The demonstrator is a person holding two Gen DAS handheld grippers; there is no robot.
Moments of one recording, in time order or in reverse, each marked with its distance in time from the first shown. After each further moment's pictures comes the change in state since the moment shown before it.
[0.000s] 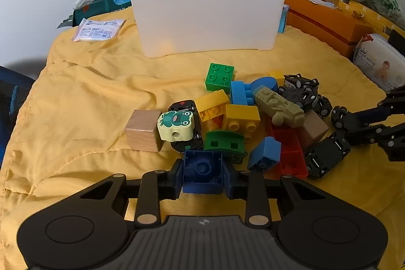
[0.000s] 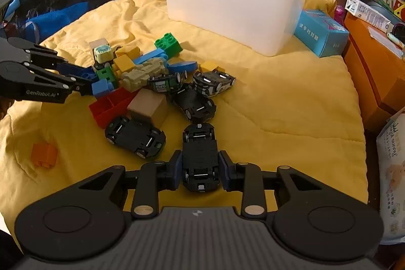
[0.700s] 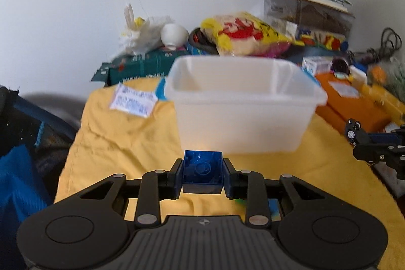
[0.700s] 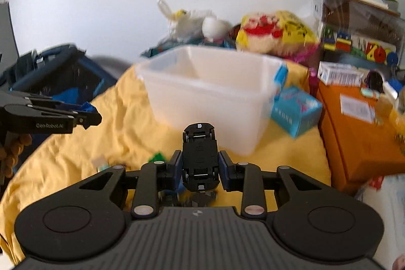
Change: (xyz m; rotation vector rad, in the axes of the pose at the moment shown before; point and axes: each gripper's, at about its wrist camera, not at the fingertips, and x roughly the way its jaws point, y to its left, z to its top) left arm -0.055 0.032 0.109 -0.115 -0.198 0.086; right arm -0.057 -0.021 0.093 0.143 -0.279 -0.018
